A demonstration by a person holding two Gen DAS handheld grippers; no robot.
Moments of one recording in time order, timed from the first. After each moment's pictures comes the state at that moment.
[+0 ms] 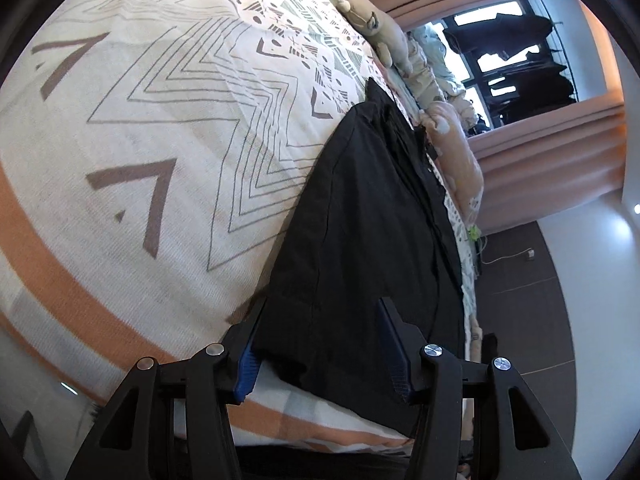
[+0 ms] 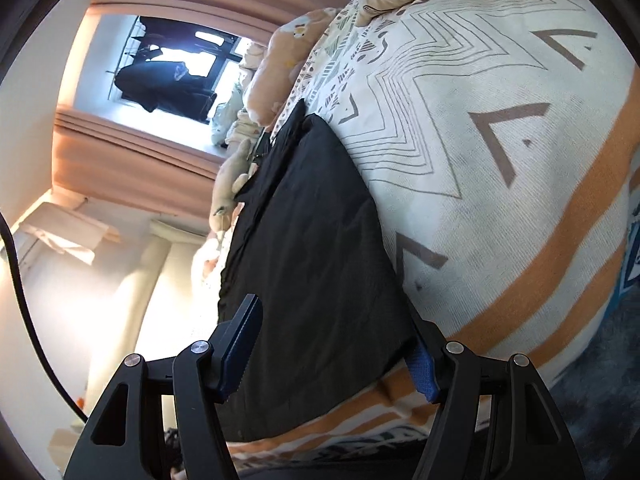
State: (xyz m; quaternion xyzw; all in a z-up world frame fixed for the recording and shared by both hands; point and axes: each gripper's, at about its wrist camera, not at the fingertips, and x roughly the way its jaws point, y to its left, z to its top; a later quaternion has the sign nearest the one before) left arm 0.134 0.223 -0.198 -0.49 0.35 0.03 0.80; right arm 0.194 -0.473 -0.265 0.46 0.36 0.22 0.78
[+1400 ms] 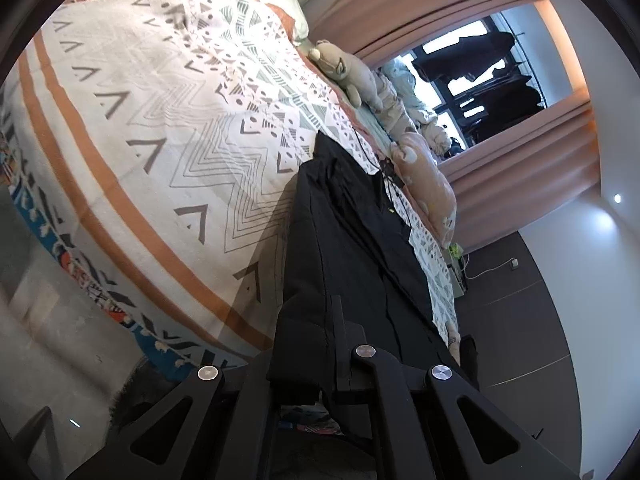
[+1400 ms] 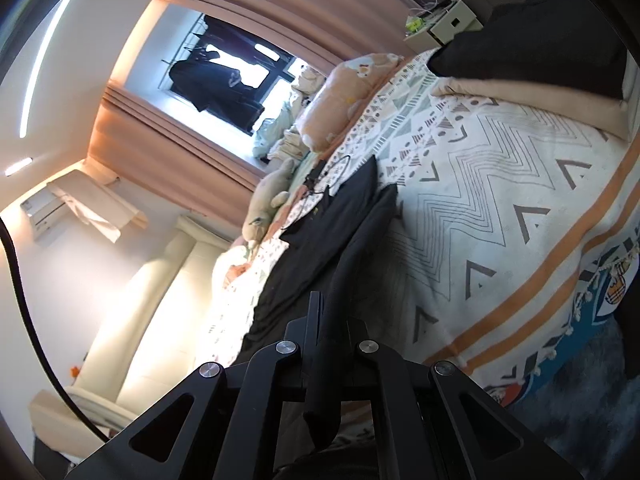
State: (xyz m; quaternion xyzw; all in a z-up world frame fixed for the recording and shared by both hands) left arm 0.037 0.213 -0.097 -0.47 0.28 0.04 0.83; right arm 0.105 -0.486 -0.143 0.41 0.28 0.24 0.83
